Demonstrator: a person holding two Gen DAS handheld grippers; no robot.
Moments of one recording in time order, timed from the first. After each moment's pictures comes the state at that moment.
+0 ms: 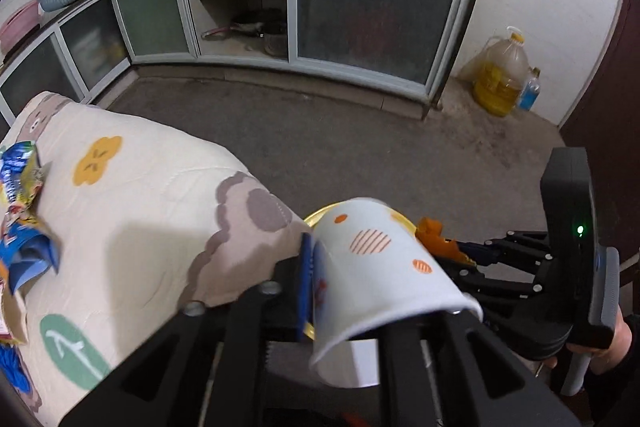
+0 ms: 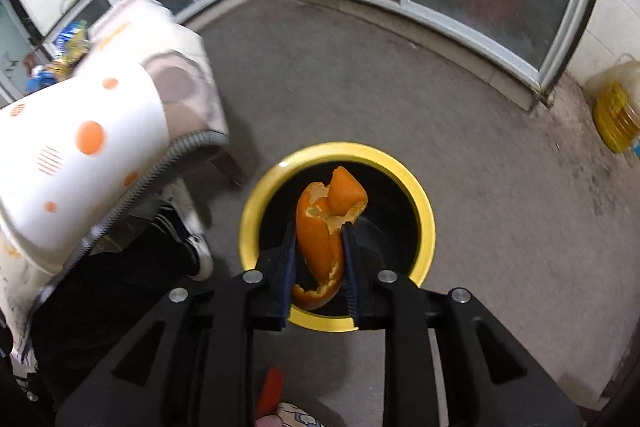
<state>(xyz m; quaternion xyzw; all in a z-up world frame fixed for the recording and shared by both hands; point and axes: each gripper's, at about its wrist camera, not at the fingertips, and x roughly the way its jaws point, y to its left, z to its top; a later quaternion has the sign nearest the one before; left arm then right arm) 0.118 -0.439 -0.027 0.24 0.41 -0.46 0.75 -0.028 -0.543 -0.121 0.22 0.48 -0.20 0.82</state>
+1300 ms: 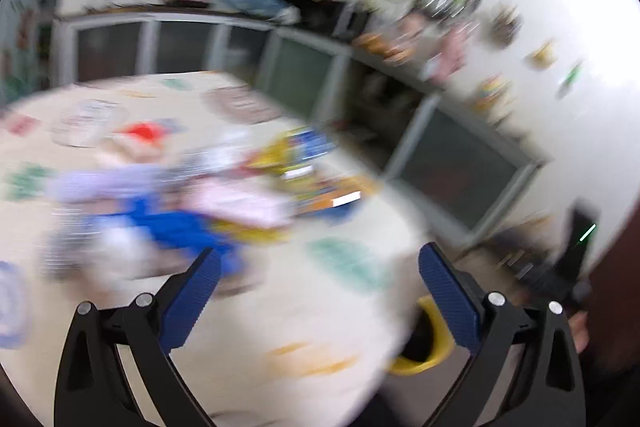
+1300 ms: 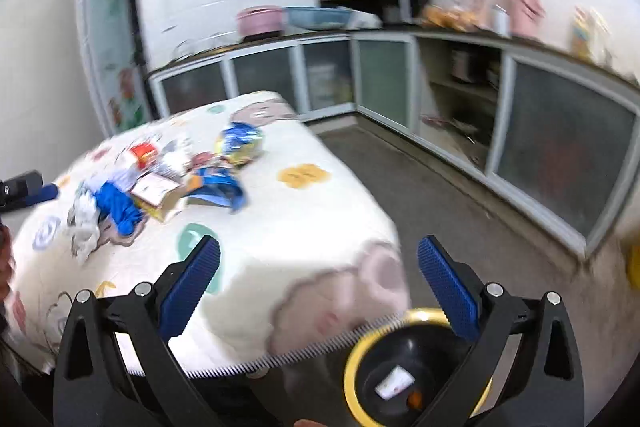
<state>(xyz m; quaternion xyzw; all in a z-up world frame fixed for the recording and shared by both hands) 0.168 -0.083 0.060 0.00 0.33 -0.33 0.88 0.031 -0.406 0.029 0.08 0.26 -0.08 0.96</state>
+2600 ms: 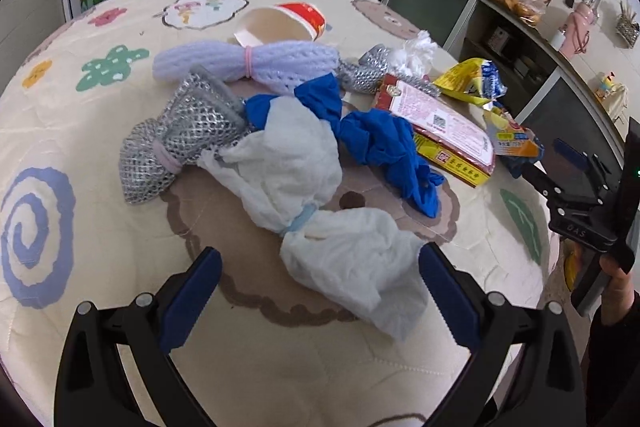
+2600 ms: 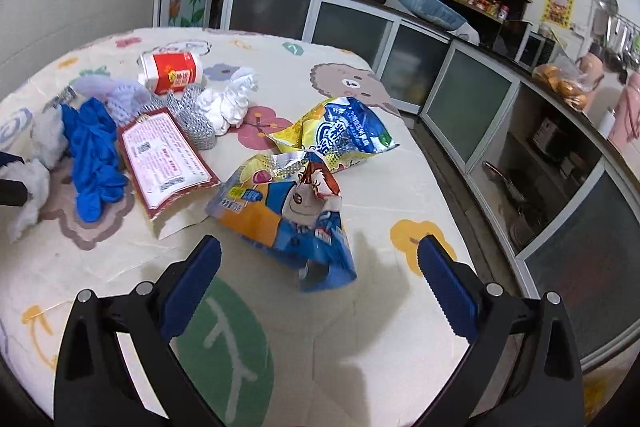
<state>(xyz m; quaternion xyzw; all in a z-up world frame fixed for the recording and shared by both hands) 0.259 -0.034 -0.029 -0.03 0.48 -0.18 0.86 0.215 -0.317 -0.013 -0.12 0.34 0.01 0.93</state>
